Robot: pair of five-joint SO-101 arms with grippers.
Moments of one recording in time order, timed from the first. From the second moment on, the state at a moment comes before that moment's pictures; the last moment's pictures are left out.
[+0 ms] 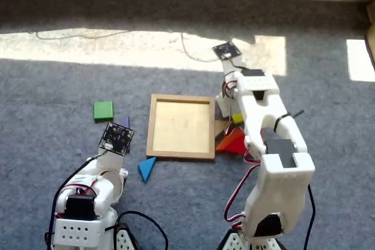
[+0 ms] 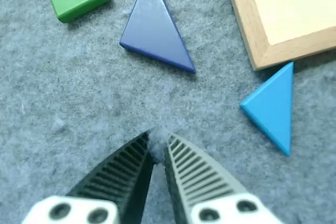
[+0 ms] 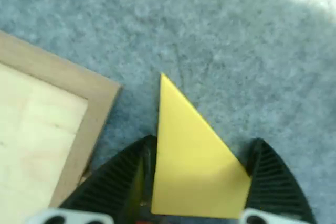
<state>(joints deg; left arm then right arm) -2.5 -102.3 96.0 74.9 -11.0 -6.9 24.8 6.0 56.1 20.5</state>
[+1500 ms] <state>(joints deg) -2.5 -102.3 96.0 74.9 -11.0 0.0 4.8 13.0 66.1 4.2</state>
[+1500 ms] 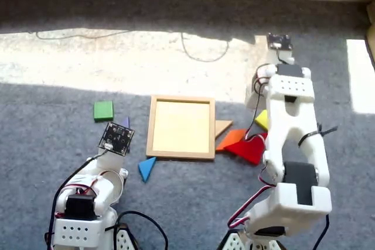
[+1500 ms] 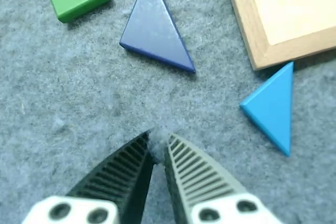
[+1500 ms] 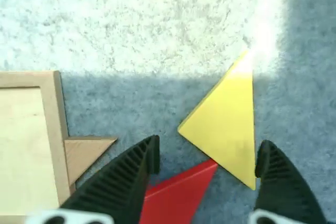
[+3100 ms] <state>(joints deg) -2.5 -102.3 96.0 74.9 -11.0 1.8 16.4 15.1 57.7 9.2</state>
